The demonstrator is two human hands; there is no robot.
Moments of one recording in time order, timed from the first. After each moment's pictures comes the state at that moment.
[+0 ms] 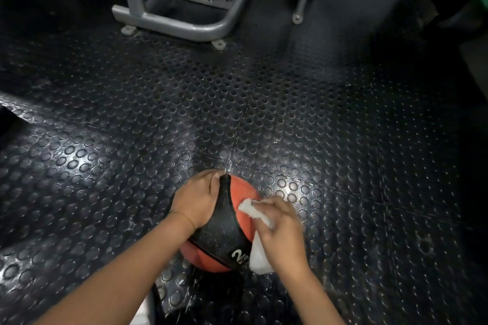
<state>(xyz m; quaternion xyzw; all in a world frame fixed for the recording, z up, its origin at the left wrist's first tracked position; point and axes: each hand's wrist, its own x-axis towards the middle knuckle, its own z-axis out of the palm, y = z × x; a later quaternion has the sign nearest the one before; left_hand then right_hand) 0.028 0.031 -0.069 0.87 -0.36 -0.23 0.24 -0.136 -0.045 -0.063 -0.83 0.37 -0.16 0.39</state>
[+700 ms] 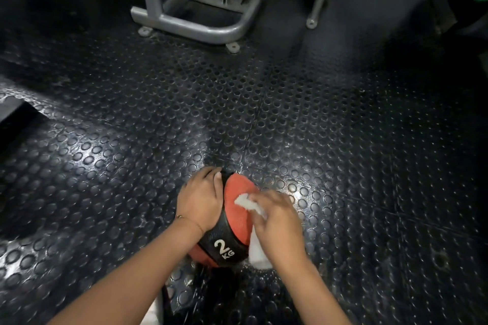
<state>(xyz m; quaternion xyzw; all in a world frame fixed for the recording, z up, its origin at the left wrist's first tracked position) 0.026 0.042 -0.068 0.91 -0.31 -0.14 0.25 -0.103 -0.039 -0.043 -0.90 0.31 -0.13 0.29</state>
